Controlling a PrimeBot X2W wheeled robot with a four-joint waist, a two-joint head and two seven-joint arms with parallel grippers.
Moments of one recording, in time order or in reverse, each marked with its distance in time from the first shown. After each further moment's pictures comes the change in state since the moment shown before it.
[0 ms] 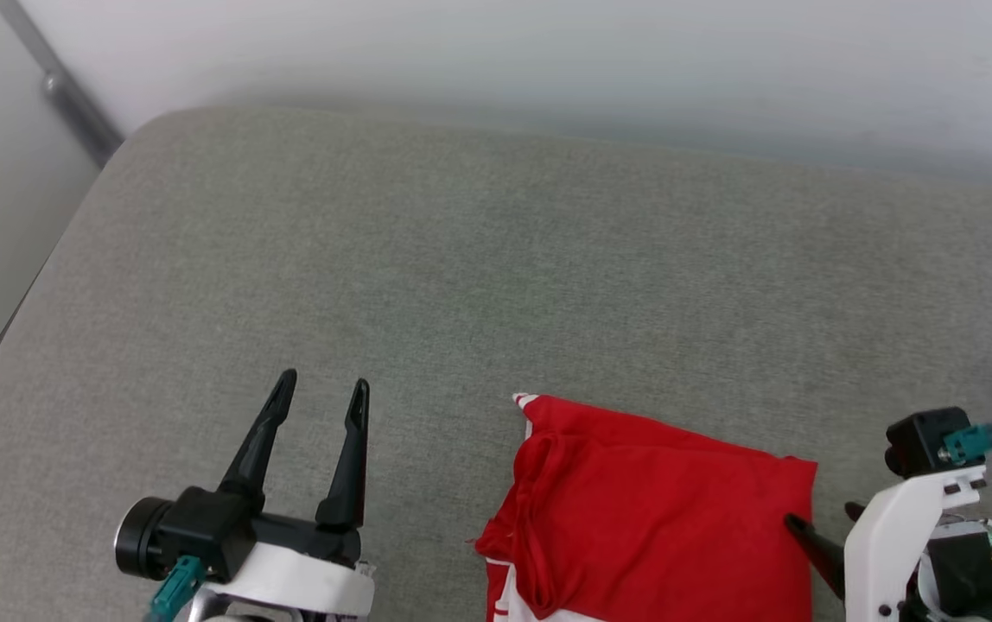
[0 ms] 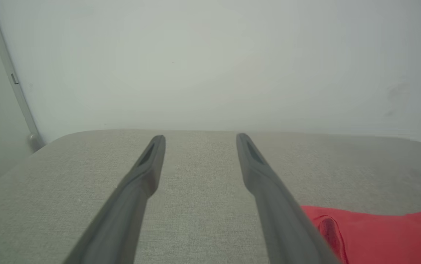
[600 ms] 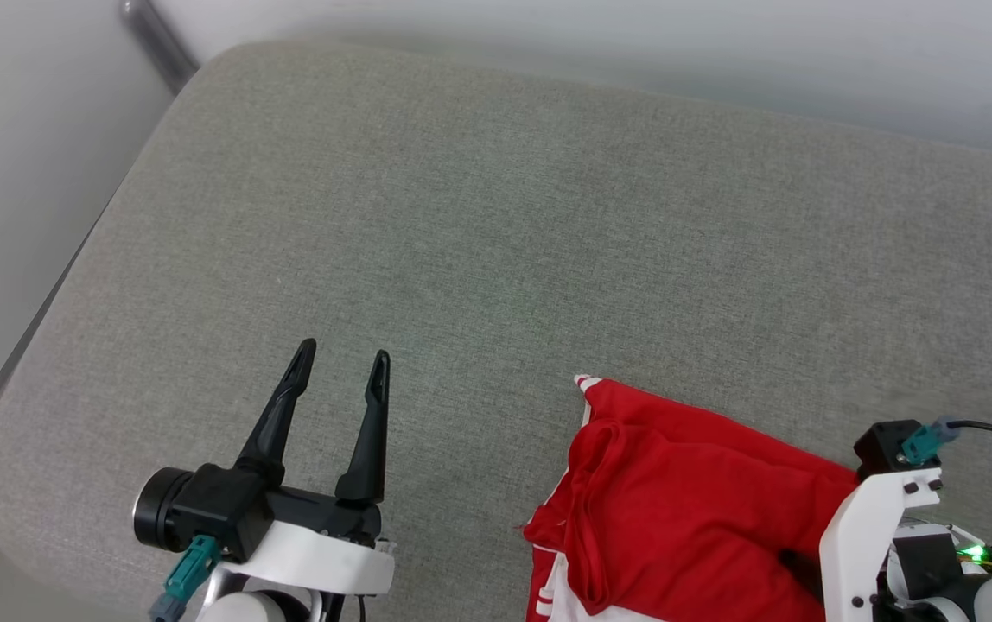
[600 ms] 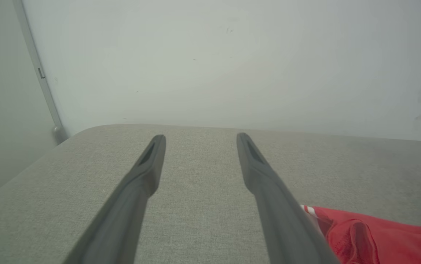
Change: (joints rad) left arm -0.057 -0.018 -0.025 -0.013 -0.004 0.000 0.000; right arm -0.075 0.035 -0.003 0.221 -0.056 0.000 0.110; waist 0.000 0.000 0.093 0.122
